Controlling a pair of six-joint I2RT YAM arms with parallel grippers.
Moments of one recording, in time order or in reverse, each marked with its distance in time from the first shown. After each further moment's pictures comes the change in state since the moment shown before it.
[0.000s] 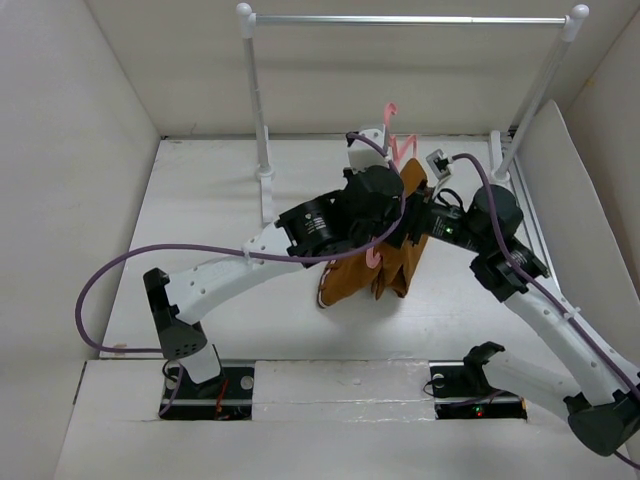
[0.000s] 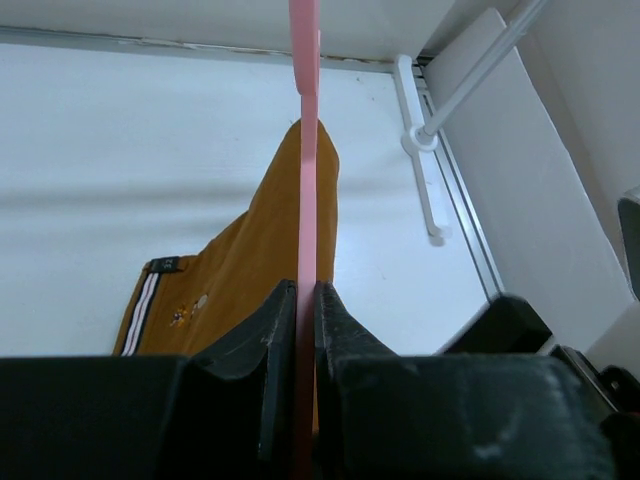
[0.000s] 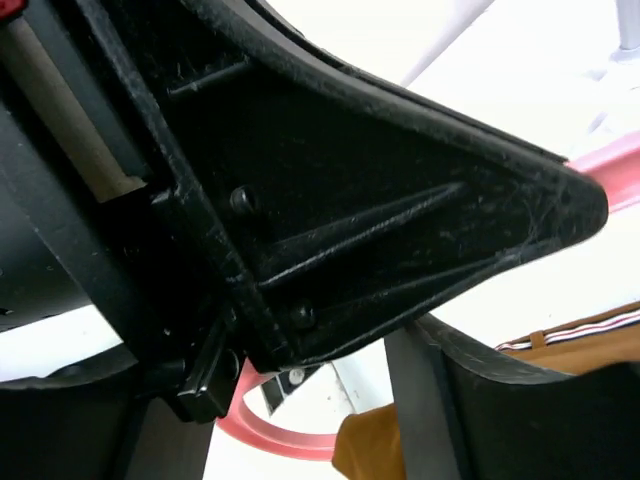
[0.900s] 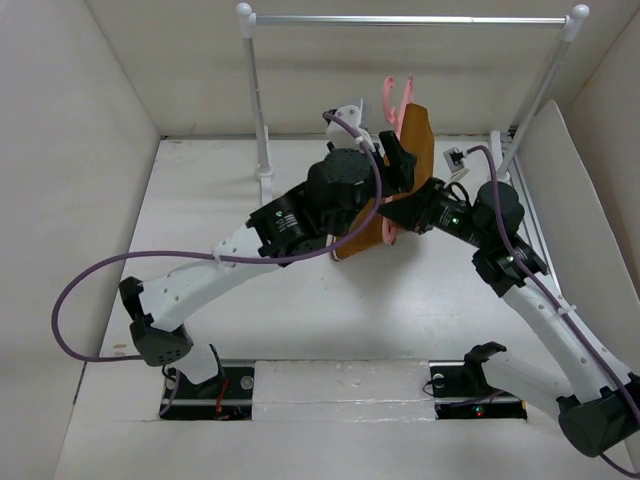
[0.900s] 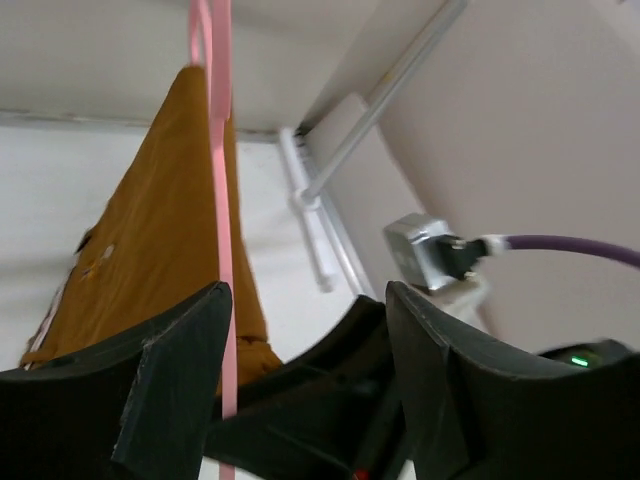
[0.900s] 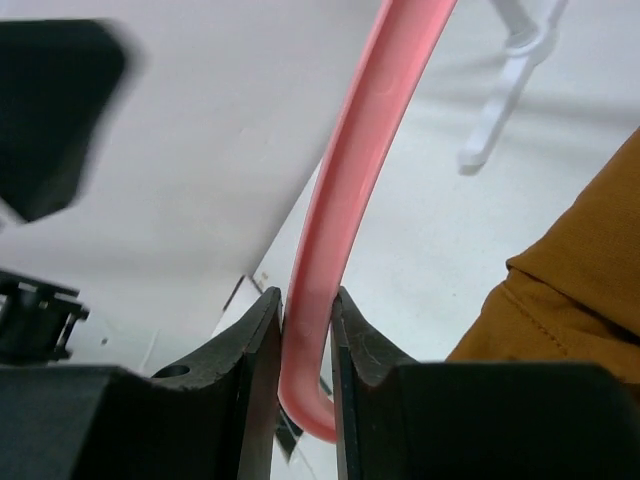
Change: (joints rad) left arm 0.034 -0.074 -0.009 0.180 0.116 0.039; right arm -0.084 -0.004 -0.041 -0.003 0.088 0.143
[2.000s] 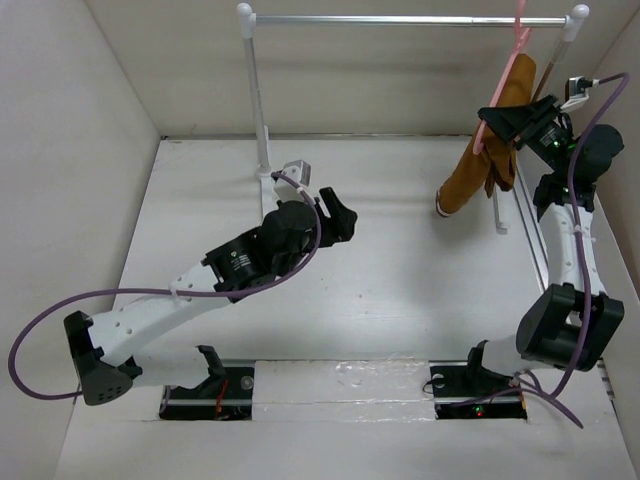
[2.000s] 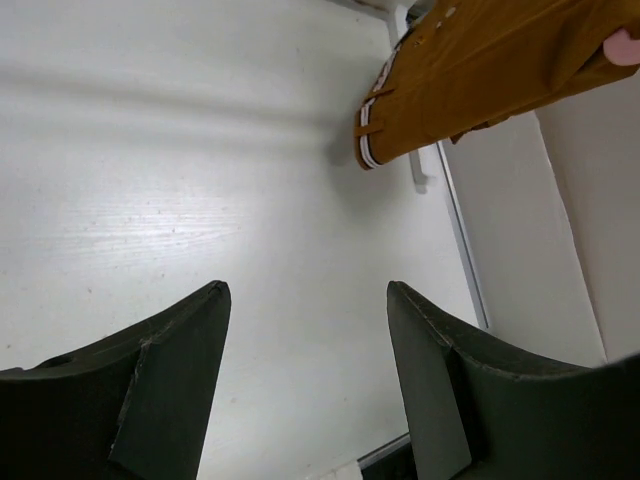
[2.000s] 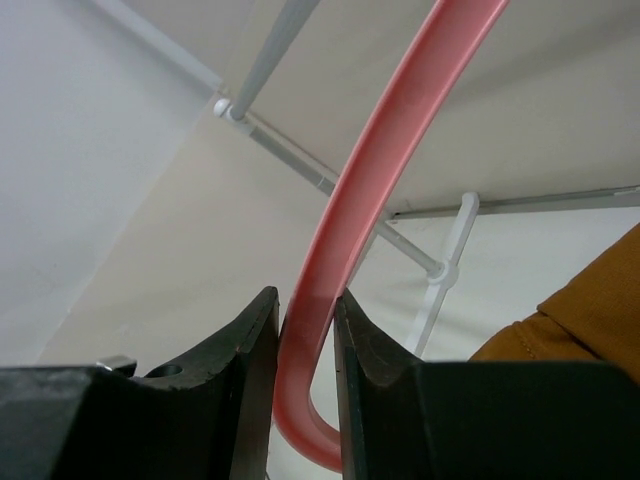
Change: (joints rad) left arm 0.090 -0.395 -0.622 0.007 0.109 -0.199; right arm -0.752 0.452 0.318 0.585 -0.424 0.443
